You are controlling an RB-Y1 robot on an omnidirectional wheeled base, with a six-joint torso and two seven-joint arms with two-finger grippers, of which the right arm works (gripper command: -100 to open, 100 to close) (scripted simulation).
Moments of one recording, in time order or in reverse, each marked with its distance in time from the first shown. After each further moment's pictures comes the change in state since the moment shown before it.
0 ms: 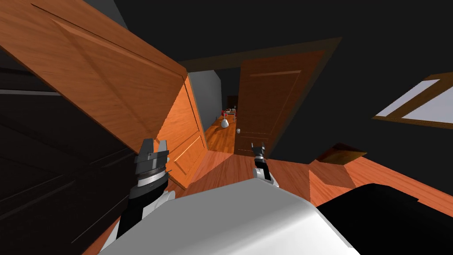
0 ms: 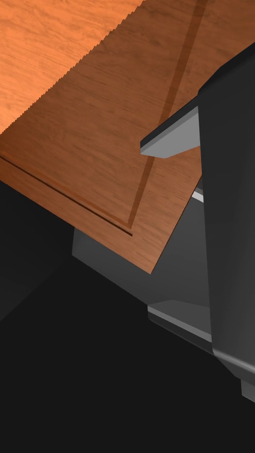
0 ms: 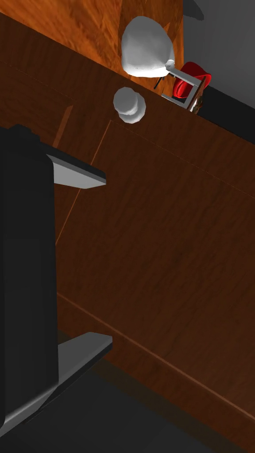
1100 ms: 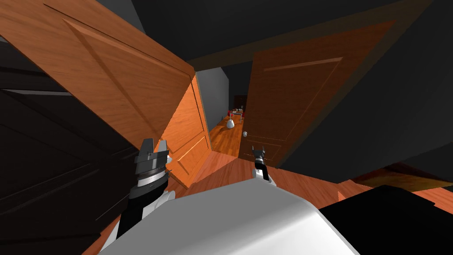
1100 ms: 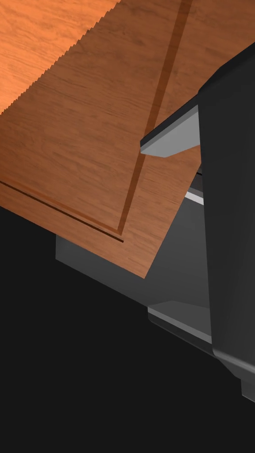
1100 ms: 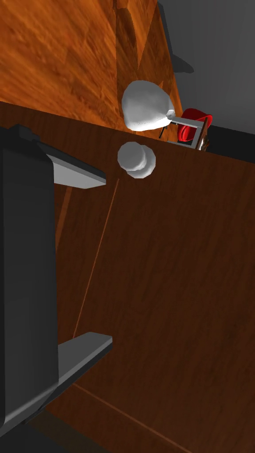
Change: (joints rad) arm -0.104 -0.006 -0.051 0.273 -0.070 -0.043 -0.179
